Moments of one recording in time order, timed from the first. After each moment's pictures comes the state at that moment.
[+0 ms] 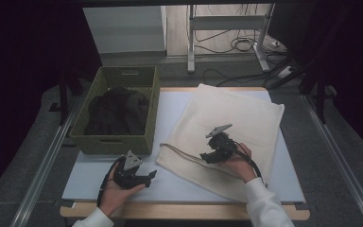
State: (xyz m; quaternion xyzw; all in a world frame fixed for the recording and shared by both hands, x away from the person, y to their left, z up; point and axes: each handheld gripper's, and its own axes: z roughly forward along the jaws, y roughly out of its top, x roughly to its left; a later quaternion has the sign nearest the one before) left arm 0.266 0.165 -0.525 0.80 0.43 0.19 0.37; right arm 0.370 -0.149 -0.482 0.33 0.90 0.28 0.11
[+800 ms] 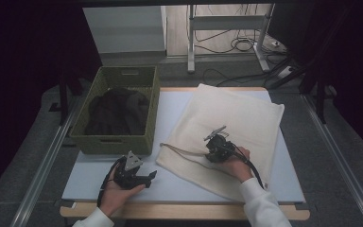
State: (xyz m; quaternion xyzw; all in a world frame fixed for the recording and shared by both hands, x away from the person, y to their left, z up) left arm 0.265 0.164 -0.526 0.81 0.42 0.19 0.36; right arm 0.381 -0.147 -0.504 0.34 0.91 0.21 0.12
